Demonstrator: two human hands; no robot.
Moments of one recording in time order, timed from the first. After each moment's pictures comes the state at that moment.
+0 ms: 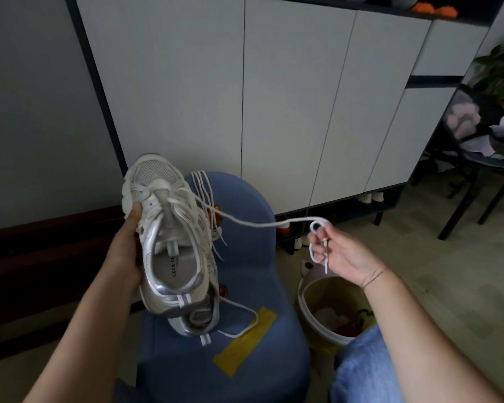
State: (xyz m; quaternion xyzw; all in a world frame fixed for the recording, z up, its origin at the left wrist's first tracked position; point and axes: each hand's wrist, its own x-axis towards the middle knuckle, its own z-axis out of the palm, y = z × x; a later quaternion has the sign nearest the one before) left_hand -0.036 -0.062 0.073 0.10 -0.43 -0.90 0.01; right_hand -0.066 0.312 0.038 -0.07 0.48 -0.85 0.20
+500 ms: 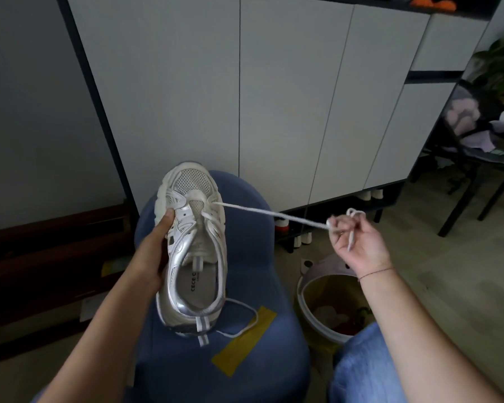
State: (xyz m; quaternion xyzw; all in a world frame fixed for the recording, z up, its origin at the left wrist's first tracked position) left_hand -0.031 -0.029 0.066 0.11 -0.51 -0.85 -0.07; right_hand -0.067 0.315 0.058 0.06 0.18 -0.98 0.04
